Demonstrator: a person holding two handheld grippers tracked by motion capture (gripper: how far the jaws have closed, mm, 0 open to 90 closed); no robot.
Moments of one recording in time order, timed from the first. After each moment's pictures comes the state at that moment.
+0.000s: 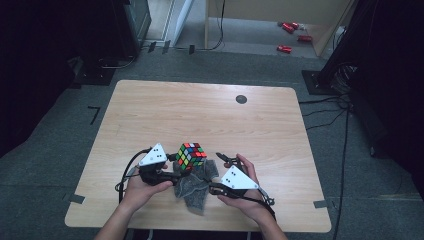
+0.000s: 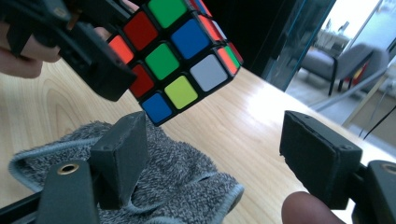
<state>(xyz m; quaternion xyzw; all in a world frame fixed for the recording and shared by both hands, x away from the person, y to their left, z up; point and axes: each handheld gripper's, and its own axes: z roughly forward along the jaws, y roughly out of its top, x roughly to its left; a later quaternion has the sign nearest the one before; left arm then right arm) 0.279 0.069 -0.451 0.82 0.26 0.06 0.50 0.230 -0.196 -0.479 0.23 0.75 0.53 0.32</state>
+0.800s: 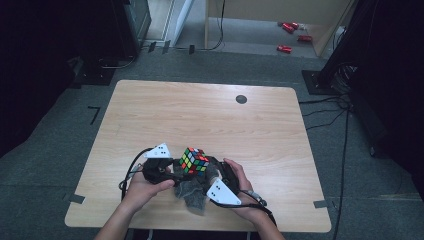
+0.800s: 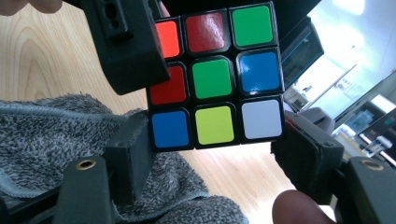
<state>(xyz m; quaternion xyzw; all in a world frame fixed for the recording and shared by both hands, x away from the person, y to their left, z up) 0.286 0.063 -0.455 0.83 0.28 -0.04 0.48 0.226 -0.172 -0.503 0.10 0.75 0.48 0.44</state>
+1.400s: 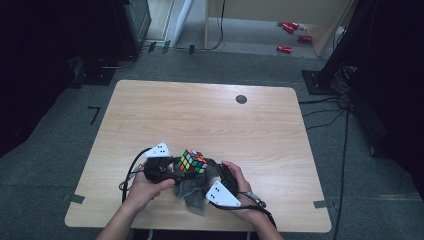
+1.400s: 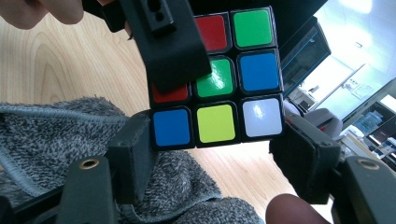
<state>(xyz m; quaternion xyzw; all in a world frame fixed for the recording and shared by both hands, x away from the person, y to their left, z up) 0.285 0.059 -0.455 0.81 0.29 -0.03 0.51 0.223 -0.170 -0.506 0.10 0.75 0.49 0.43</state>
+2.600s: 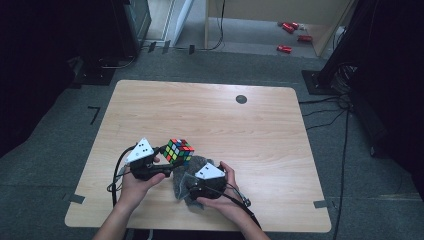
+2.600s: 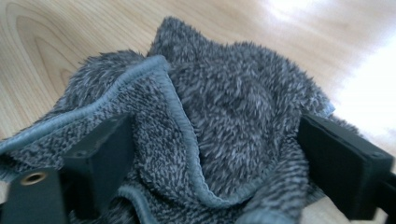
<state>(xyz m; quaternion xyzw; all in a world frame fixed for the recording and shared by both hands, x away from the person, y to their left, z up) 0.283 0.089 -0.446 0.77 0.30 0.11 0.55 0.247 -0.135 -0.520 0.37 0.82 0.40 0.19</state>
